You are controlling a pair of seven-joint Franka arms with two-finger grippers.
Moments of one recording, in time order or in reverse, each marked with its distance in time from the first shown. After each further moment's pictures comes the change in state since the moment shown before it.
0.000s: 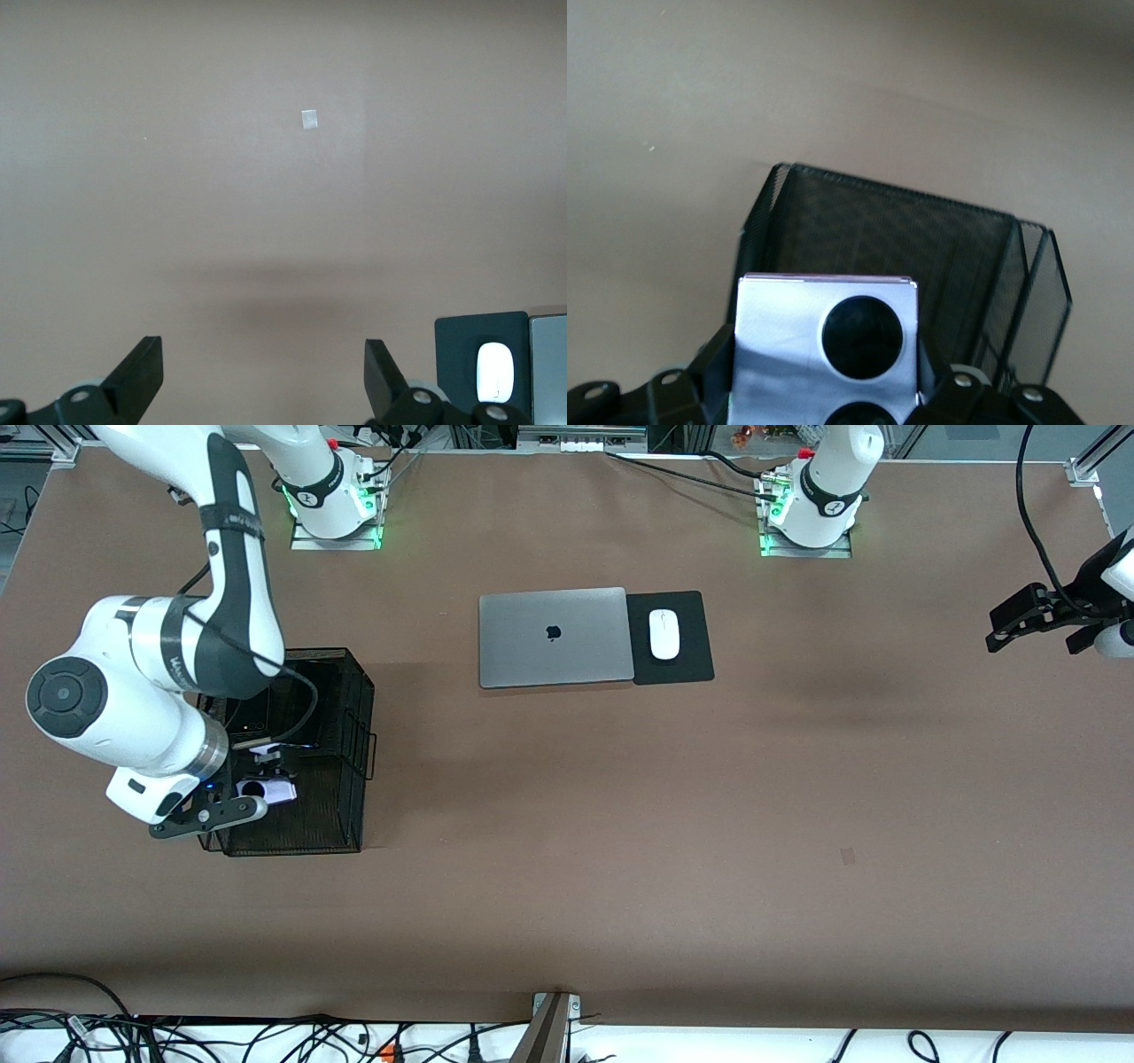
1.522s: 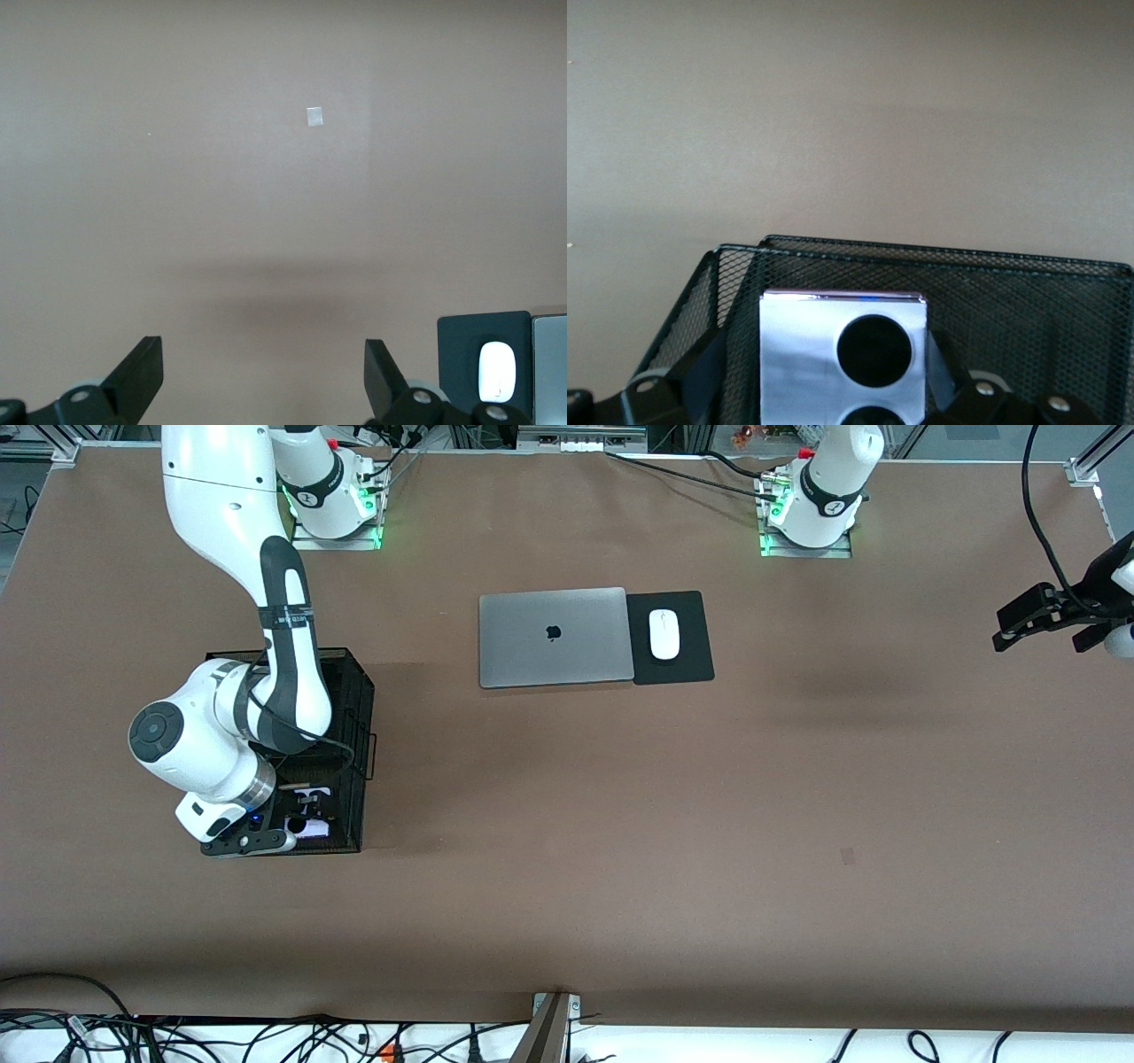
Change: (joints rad) left arm 0.018 0.000 -0.011 0.000 -0.001 -0.006 0.004; right arm 0.011 0.194 -0.003 -0.065 0.313 0.261 -0.035
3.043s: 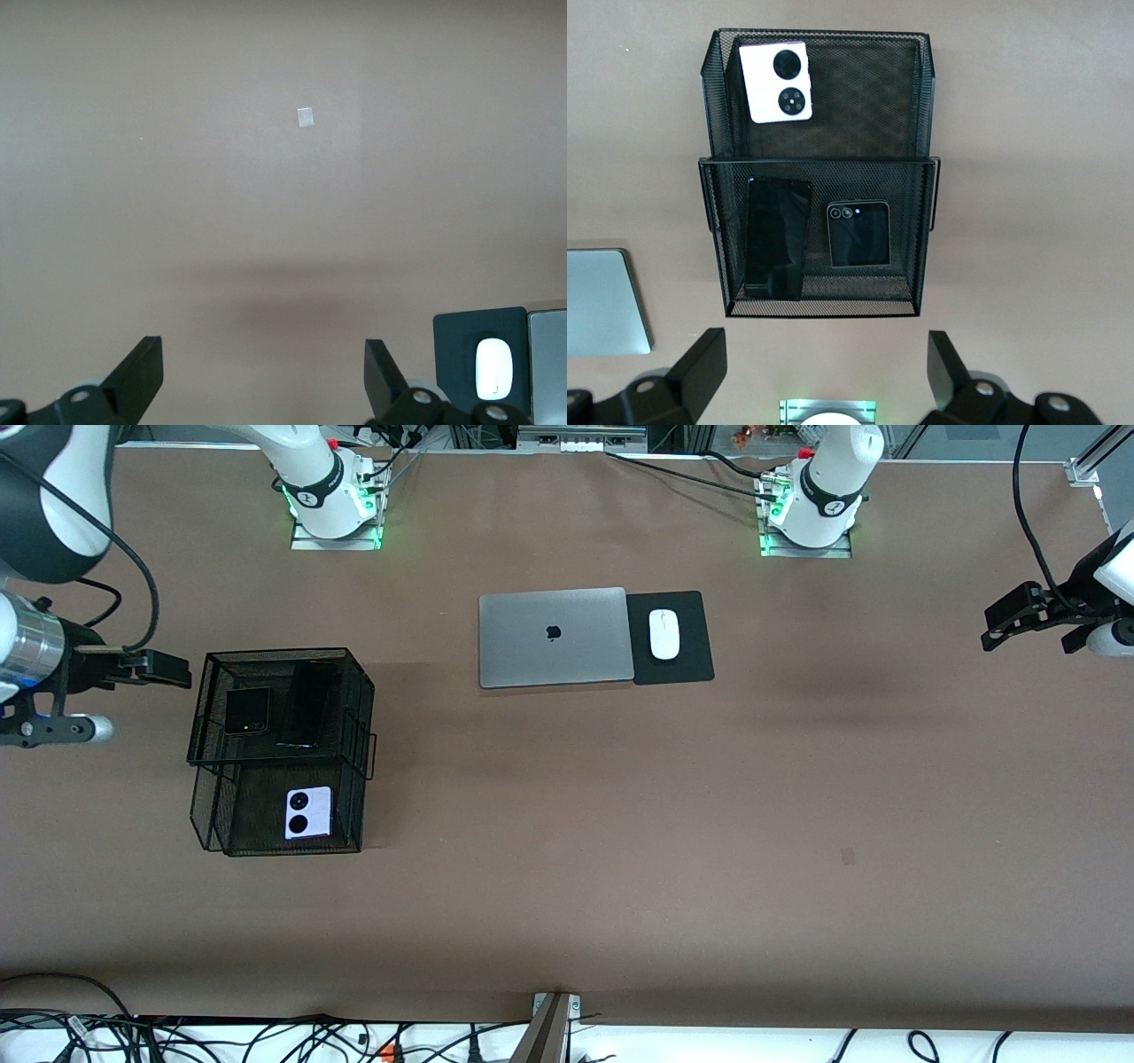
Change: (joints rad) left arm 0.008 0.000 -0.023 0.001 0.000 0.000 0.000; right arm -0.189 -0.411 0.107 0.320 -0.551 -0.903 0.266
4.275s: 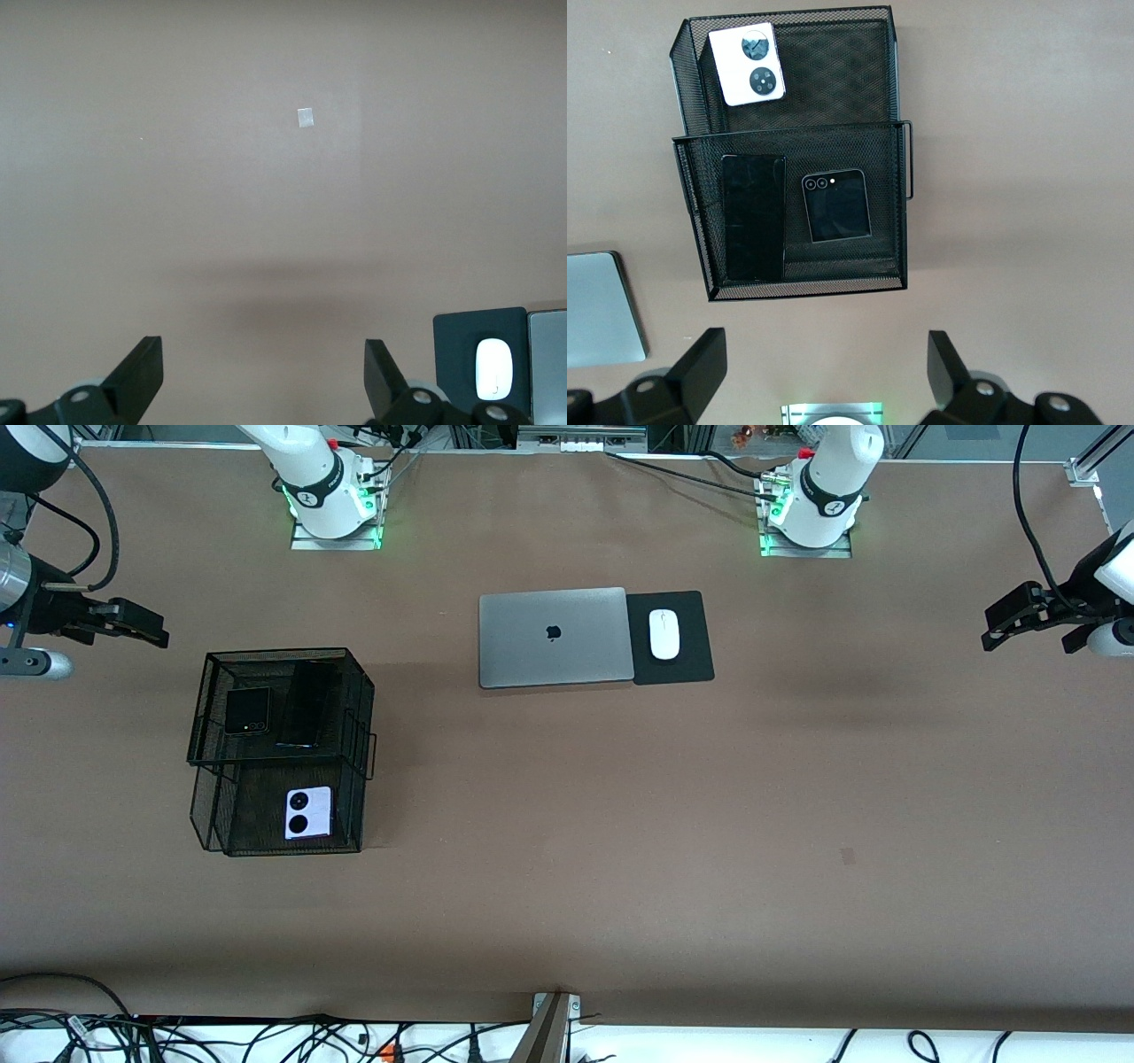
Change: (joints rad) left arm 0.001 0.000 -0.002 0.001 0.000 0.000 0.000; right arm -0.448 -0.281 0.495 -0.311 -0.126 0.142 0.113
